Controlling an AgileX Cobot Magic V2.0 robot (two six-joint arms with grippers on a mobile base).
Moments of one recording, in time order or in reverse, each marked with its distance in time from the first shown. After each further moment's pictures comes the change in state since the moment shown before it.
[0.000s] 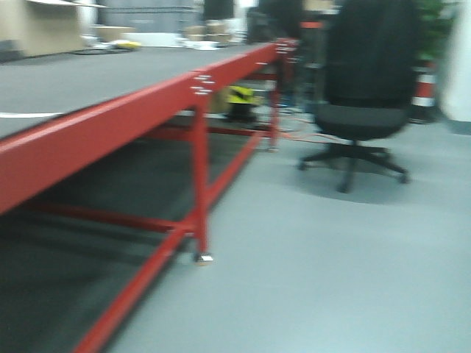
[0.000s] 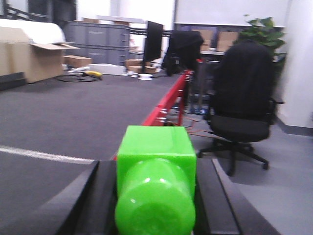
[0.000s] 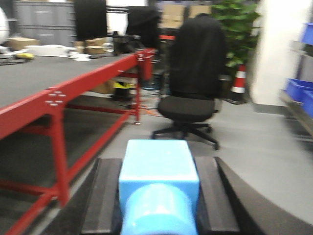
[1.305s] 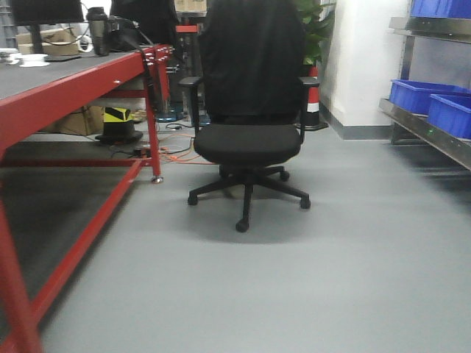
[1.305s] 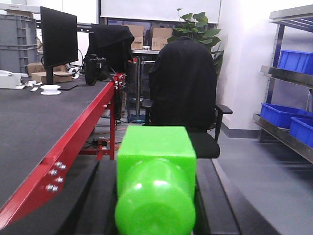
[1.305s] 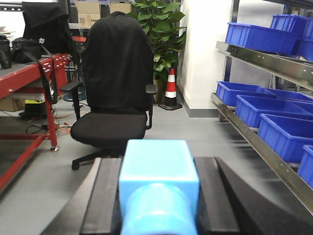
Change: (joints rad) left arm 0.000 0.000 0.002 0.000 -0.006 0.000; right arm 0.000 -0.004 0.000 0.000 0.000 0.000
